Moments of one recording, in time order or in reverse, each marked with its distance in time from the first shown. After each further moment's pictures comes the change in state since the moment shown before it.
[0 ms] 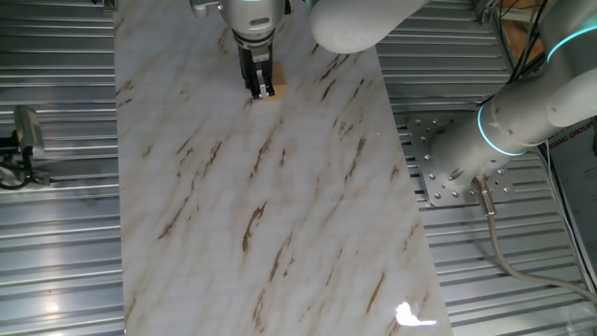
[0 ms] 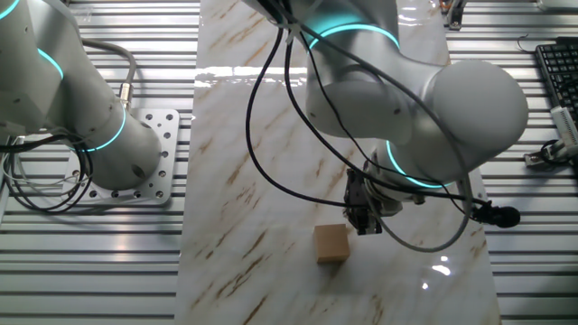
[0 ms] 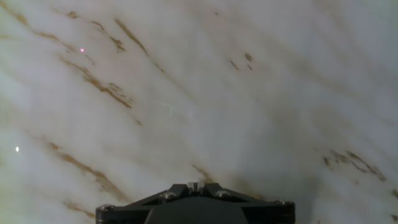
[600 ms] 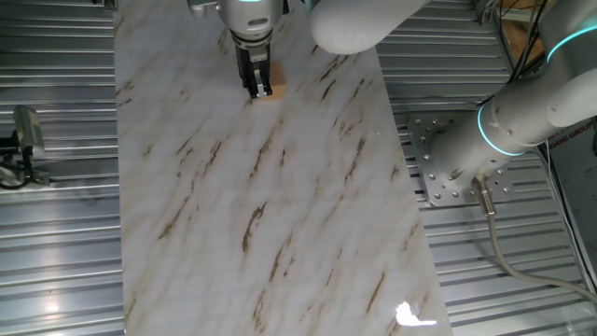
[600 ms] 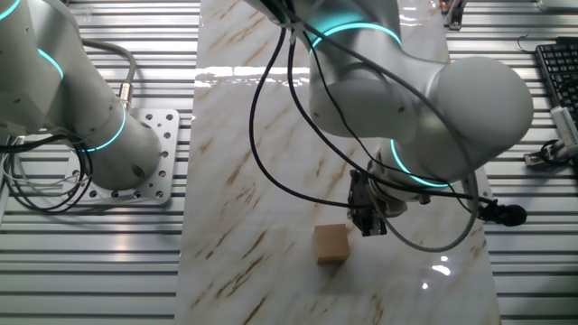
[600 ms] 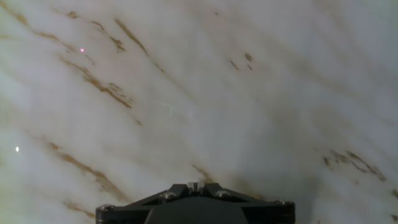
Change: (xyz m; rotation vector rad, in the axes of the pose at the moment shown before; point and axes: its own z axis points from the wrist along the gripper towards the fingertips) arm -0.006 -0.004 -0.002 -0.005 0.002 -0.018
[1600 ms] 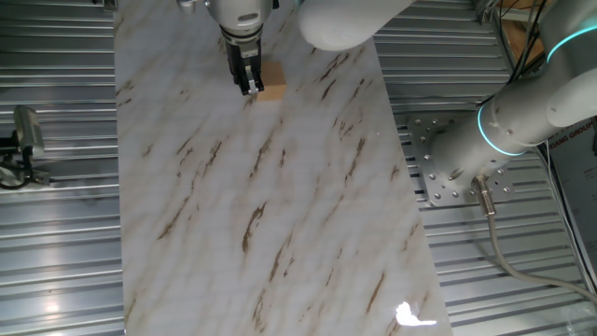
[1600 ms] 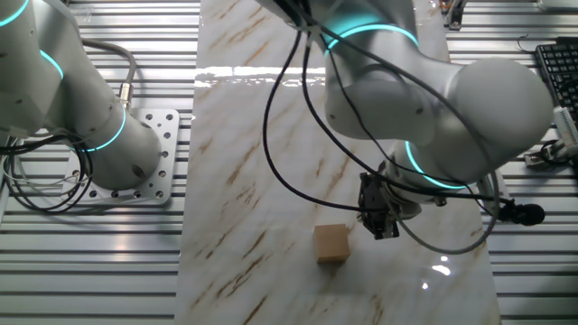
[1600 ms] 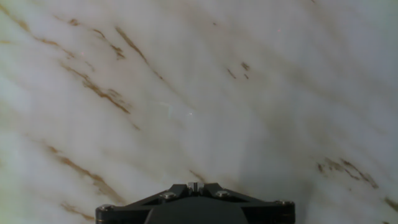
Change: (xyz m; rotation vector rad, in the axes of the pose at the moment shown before) arm -0.014 -0.008 -0.008 0.010 -0.003 -0.029
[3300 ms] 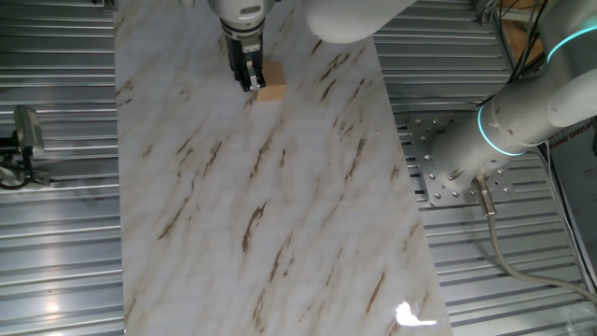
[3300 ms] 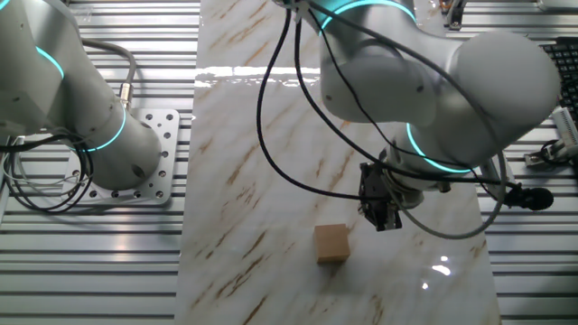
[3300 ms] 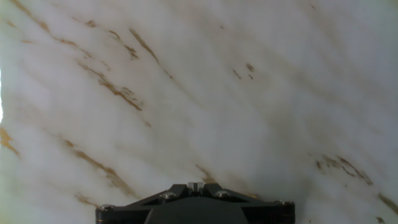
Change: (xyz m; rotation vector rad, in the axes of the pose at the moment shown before) arm -0.005 0.003 -0.022 -0.004 0.000 -0.015
